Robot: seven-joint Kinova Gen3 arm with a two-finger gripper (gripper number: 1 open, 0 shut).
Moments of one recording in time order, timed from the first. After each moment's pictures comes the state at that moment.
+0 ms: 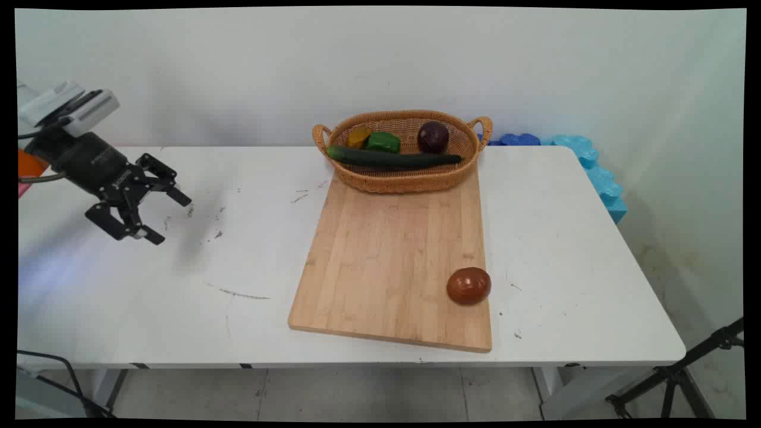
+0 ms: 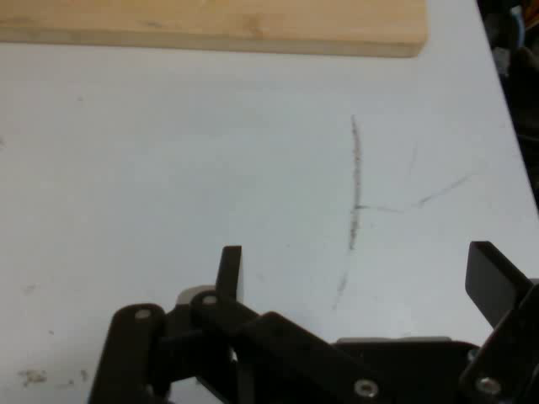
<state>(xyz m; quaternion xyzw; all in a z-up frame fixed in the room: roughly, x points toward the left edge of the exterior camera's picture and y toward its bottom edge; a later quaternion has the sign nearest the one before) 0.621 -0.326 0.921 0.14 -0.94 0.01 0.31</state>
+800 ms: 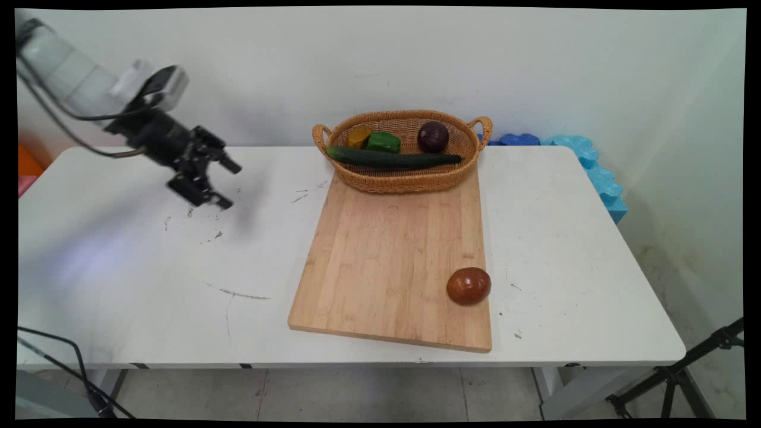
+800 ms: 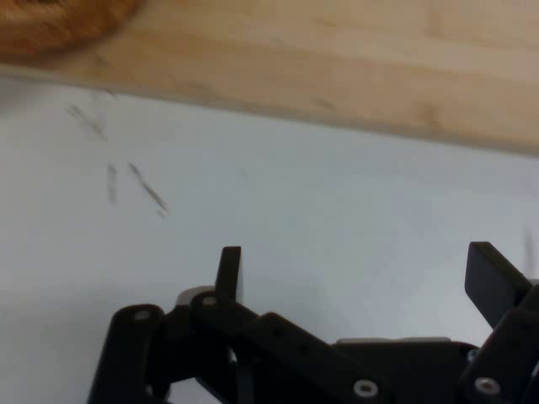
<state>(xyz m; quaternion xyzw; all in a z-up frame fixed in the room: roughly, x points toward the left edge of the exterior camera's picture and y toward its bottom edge) 0.548 -0.391 0.931 0.21 -0.94 0.08 0.28</state>
